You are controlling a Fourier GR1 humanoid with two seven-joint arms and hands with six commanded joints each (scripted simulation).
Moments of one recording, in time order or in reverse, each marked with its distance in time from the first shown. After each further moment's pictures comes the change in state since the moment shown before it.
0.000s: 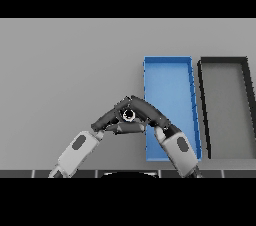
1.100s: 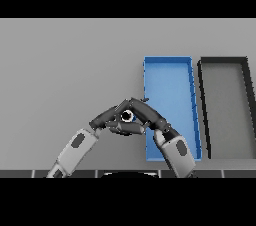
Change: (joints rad) left arm -0.010 0.011 0.035 0.040 -0.122 -0.086 -0.001; right arm 0.038 0.061 -0.007 -0.039 0.015 0.006 0.024
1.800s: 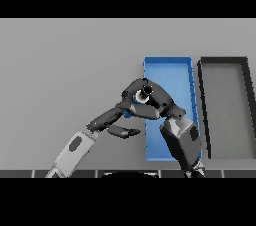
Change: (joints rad) left arm 0.046 0.018 -0.001 -0.046 0.020 0.007 0.118; right arm -0.258 -0.034 -0.178 -0.044 -0.420 -0.222 0.204
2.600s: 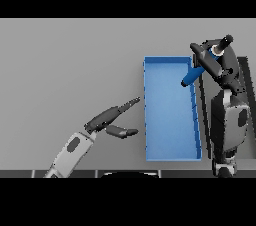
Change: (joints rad) left arm 0.010 0.022 0.004 -0.022 -0.028 0.022 0.010; right arm -0.024 -0.350 -0.394 0.216 0.010 -0.145 0.007
